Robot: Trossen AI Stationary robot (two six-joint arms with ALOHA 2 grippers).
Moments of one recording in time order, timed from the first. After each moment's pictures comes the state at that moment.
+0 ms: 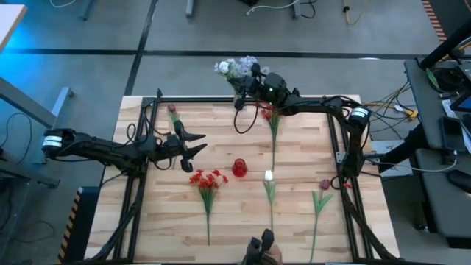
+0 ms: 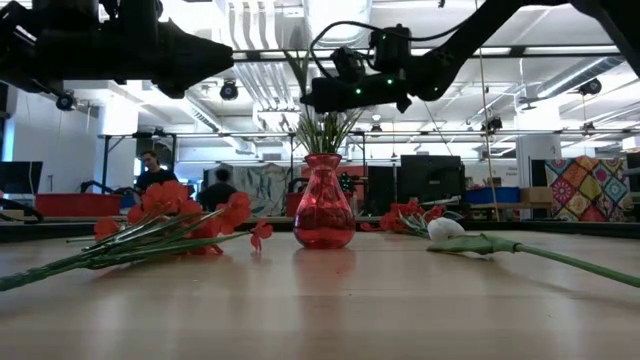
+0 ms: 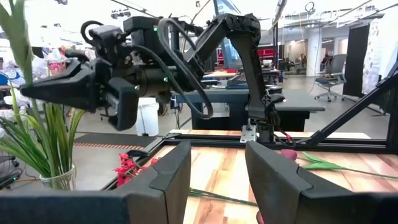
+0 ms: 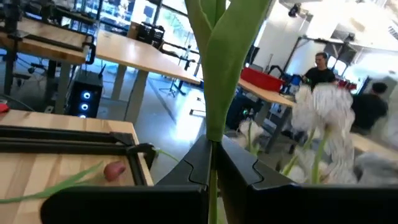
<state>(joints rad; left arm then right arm) 0.02 0.93 0.21 0.87 -0.23 0.09 -0.56 1.93 1.27 0.74 -0.12 -0.34</state>
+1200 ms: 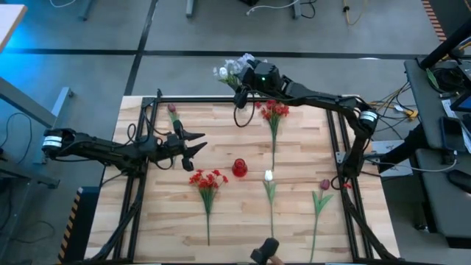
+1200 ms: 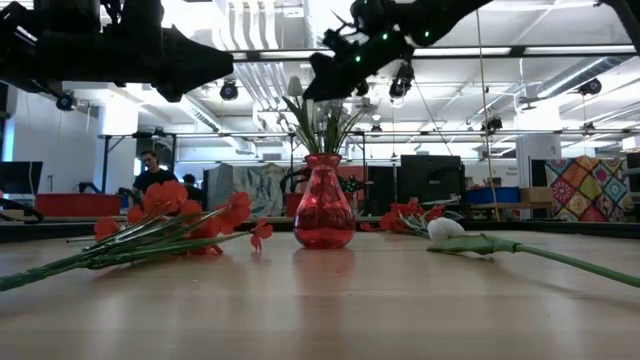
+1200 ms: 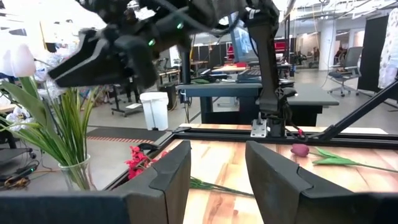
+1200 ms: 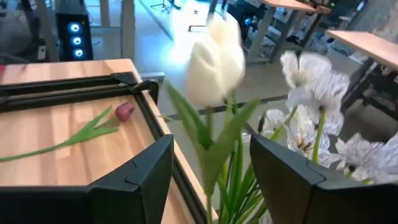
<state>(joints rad) 0.02 0.93 0.21 0.85 -0.27 0.10 -0.50 1.82 1.53 -0.01 0.06 -0.22</state>
